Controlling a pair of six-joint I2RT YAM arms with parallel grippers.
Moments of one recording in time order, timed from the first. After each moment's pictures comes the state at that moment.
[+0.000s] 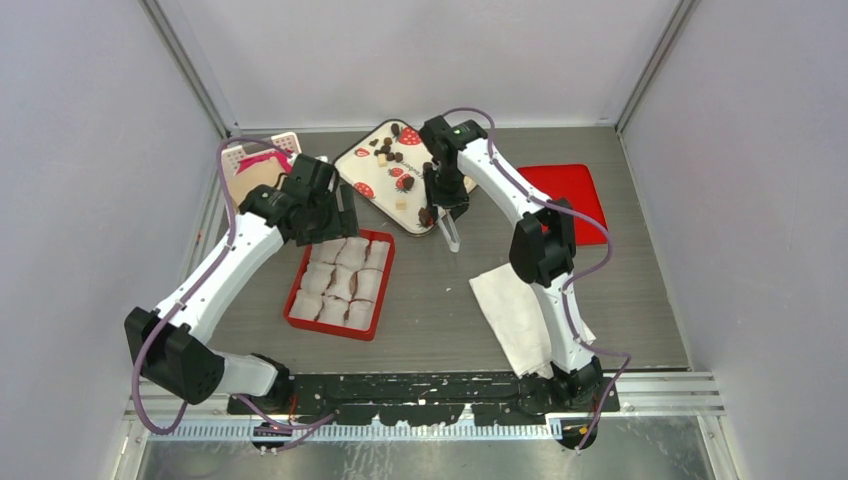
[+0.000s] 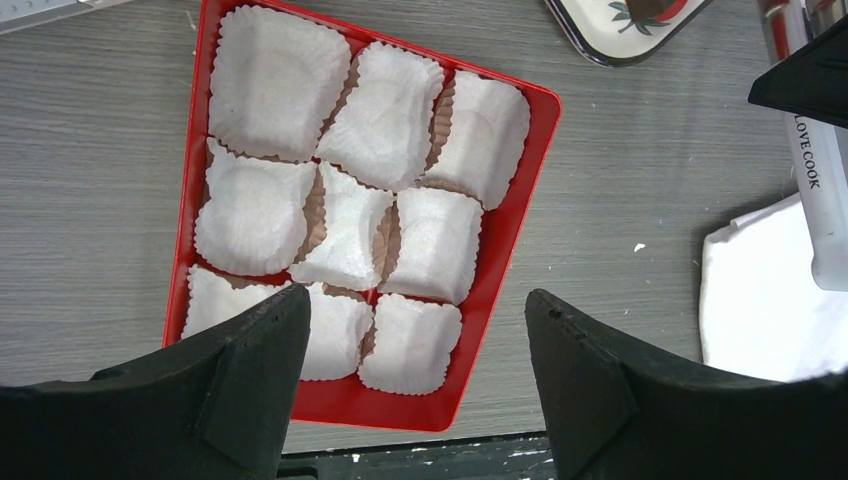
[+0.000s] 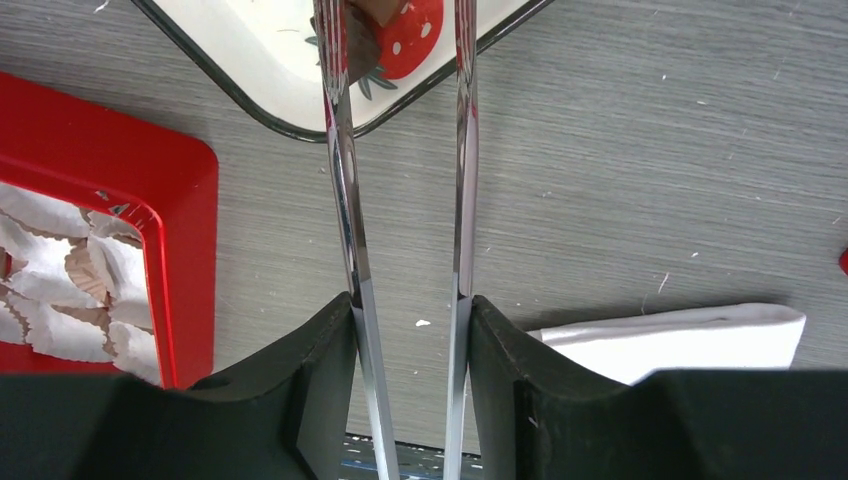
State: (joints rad) left arm -0.44 1.34 1.31 -0.94 -0.12 -0.55; right arm 0.55 2.28 2.25 -1.32 -0.03 0.40
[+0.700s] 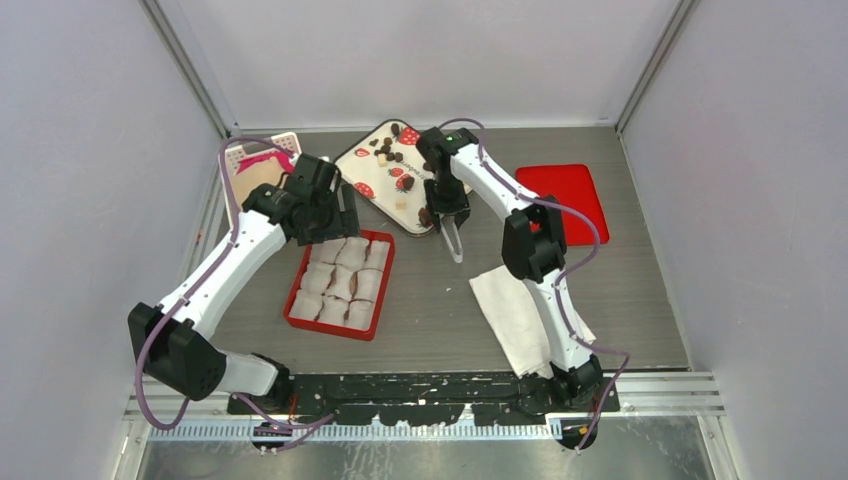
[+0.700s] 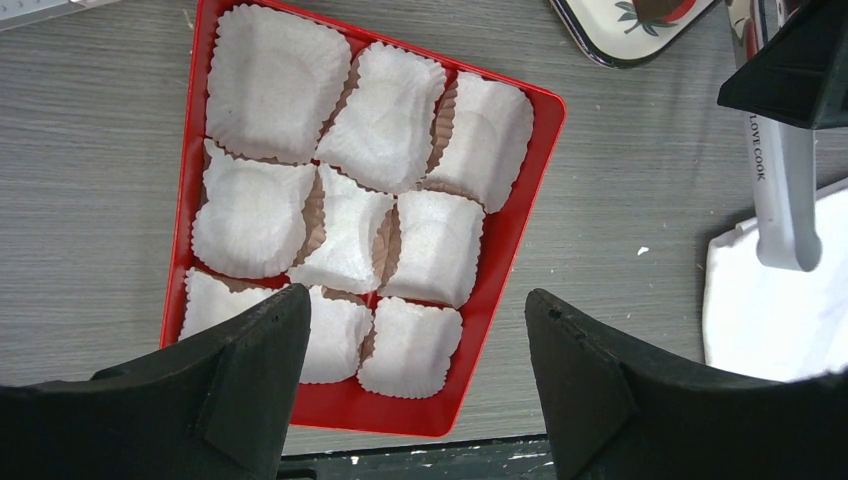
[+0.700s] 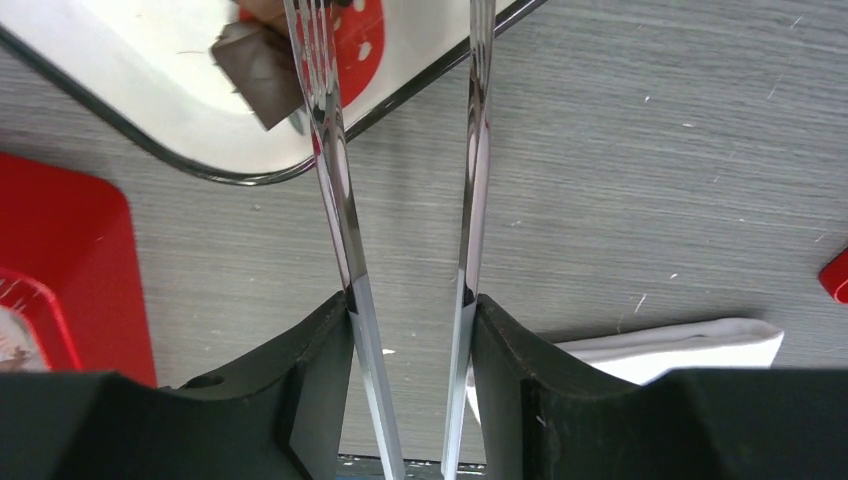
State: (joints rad) left arm -0.44 1.37 1.31 -0.93 -0.12 -0.55; right arm 0.54 2.36 2.26 -1.33 0.03 0.38
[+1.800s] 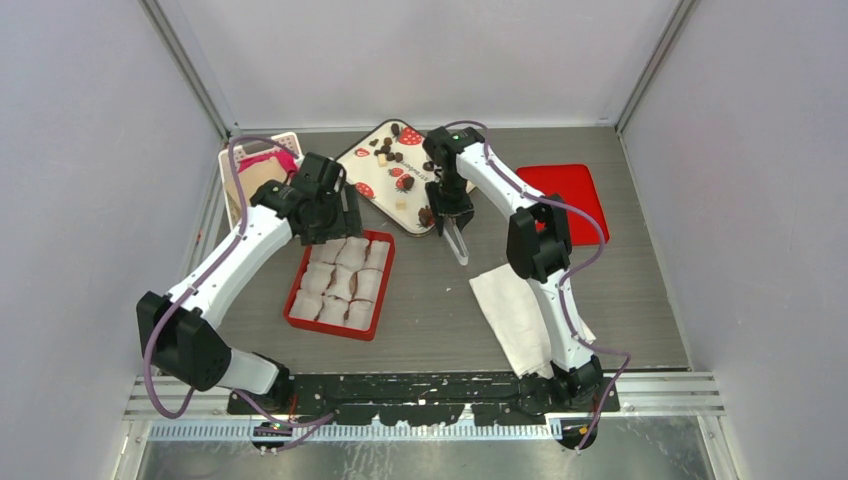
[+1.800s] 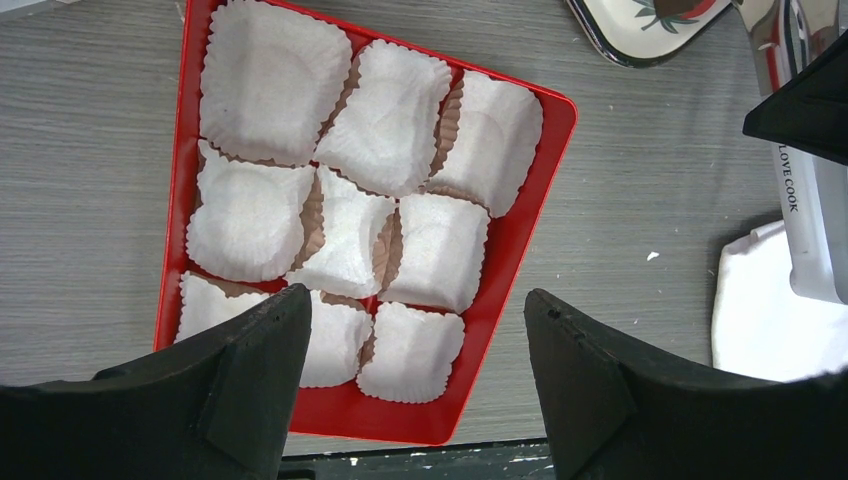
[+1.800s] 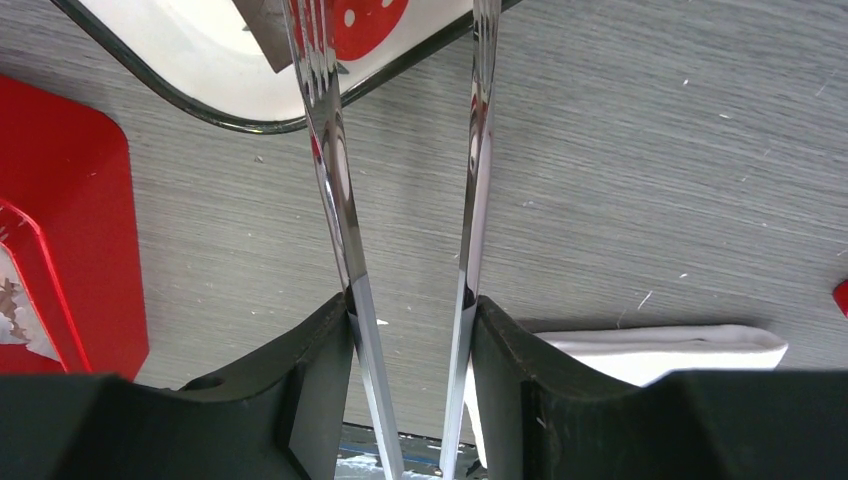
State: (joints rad) left arm -0.44 1.42 1.32 -0.93 -0.12 -0.55; right arm 0.52 2.35 2.21 -1.34 -0.07 0.29
